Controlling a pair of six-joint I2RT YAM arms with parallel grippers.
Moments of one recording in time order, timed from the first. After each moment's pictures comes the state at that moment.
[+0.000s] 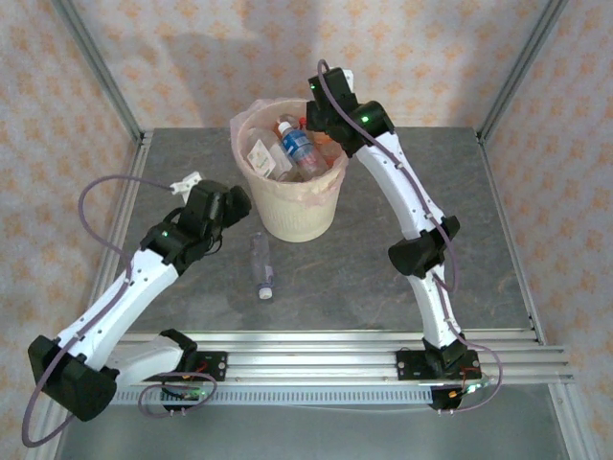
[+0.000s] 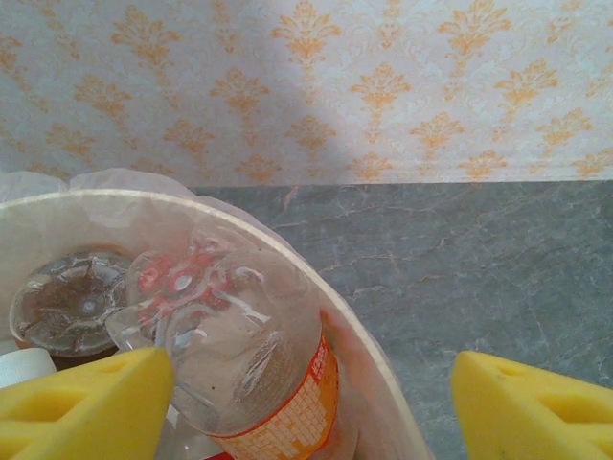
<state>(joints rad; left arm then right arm) -0.43 1.06 1.00 -0.67 -0.39 -0.87 0.60 2.23 2.71 -1.17 0.43 0.39</state>
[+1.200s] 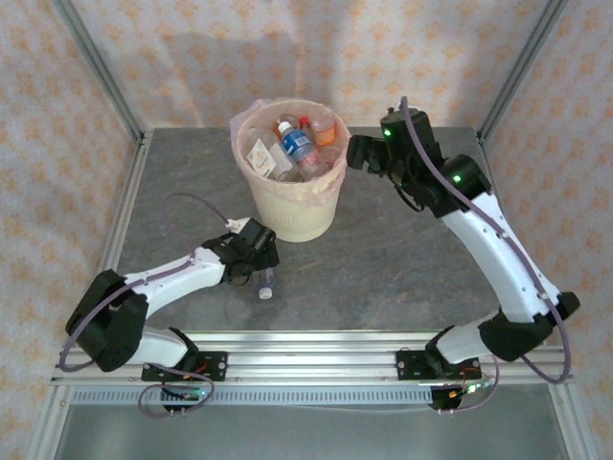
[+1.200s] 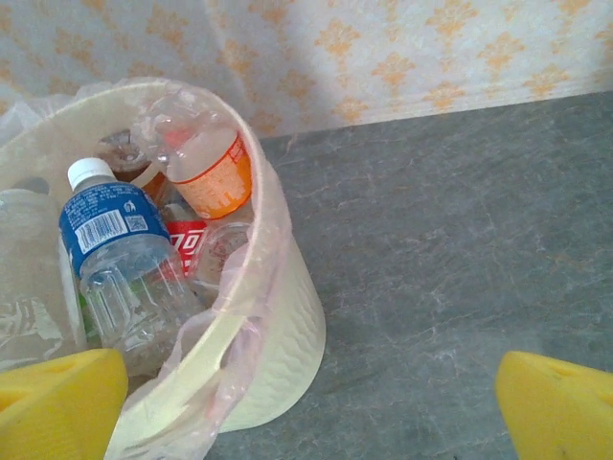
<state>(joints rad) -0.60 1.39 0.74 -0.48 -0.30 -0.82 0.61 1.39 1.80 -1.02 0.36 0.52</state>
